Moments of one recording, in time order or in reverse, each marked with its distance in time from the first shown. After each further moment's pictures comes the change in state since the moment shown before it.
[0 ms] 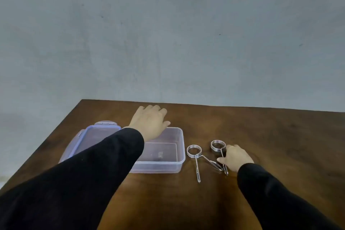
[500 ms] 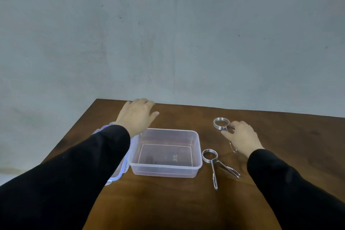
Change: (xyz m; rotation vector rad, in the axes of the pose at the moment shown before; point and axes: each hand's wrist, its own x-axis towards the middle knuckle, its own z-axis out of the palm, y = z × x) left_hand -0.021 -0.084 -0.006 -0.127 0.096 -0.154; right_hand 0.007 -0.065 -0.061 0.181 0.297 -0.179
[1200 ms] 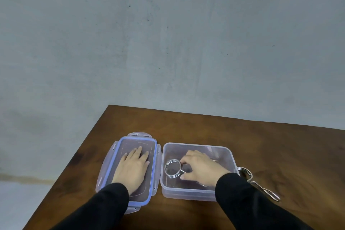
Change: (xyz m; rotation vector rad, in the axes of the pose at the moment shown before) left_hand -0.083 -0.118 0.123 -0.164 -0.294 -0.196; right_hand -0.033 -0.193 0.101 -0.113 -0.481 -0.503
